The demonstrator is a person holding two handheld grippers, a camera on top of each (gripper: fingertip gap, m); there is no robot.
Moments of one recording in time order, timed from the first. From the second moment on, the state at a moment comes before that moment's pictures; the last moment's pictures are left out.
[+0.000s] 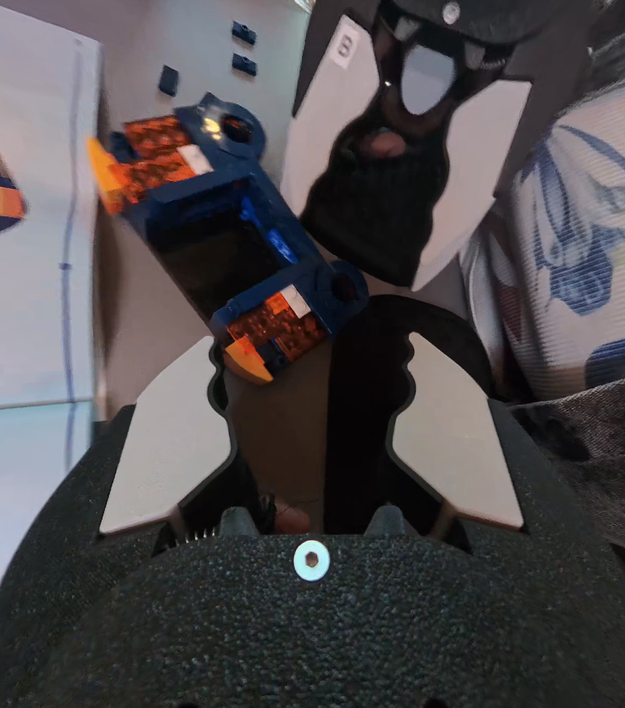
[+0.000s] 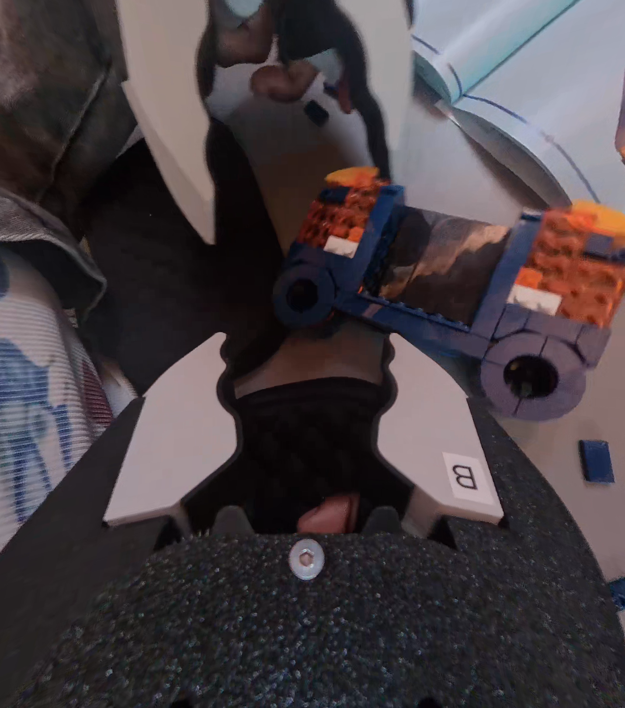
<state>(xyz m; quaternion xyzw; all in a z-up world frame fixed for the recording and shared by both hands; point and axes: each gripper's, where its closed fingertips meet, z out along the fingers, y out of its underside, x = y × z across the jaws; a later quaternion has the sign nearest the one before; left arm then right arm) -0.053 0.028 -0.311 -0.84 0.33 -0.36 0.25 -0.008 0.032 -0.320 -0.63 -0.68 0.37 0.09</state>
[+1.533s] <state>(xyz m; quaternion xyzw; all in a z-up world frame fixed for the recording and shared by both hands) -0.136 0.052 -0.238 -0.75 0.13 -0.22 0.61 -0.084 0.110 -0.321 -0.28 -0.95 0.09 0.13</state>
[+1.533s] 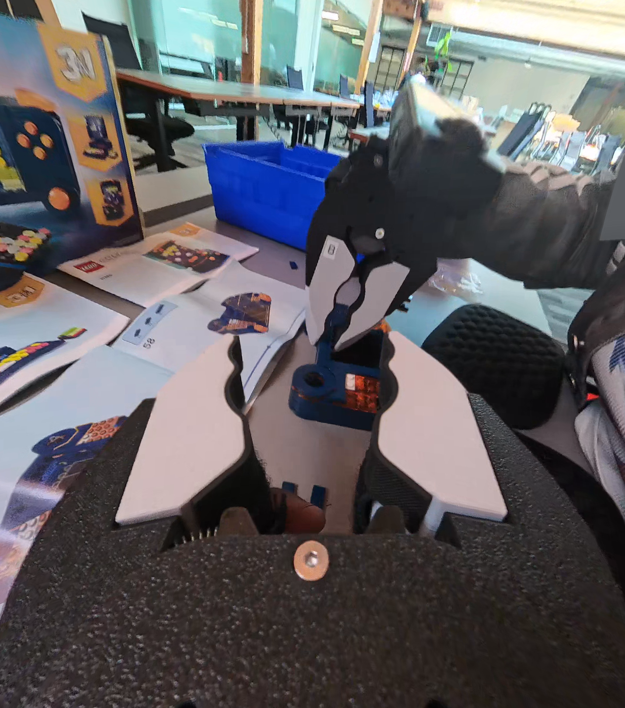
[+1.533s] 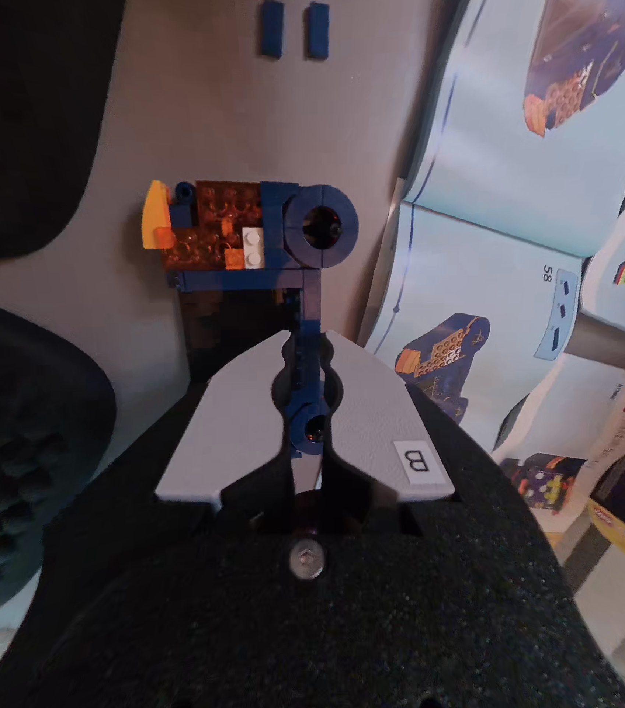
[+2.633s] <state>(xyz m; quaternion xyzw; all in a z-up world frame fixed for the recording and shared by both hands) -0.154 0.148 -0.266 -0.82 0.11 -0.07 0.55 -0.069 0.203 -0.261 -0.62 -0.49 0.40 0.46</state>
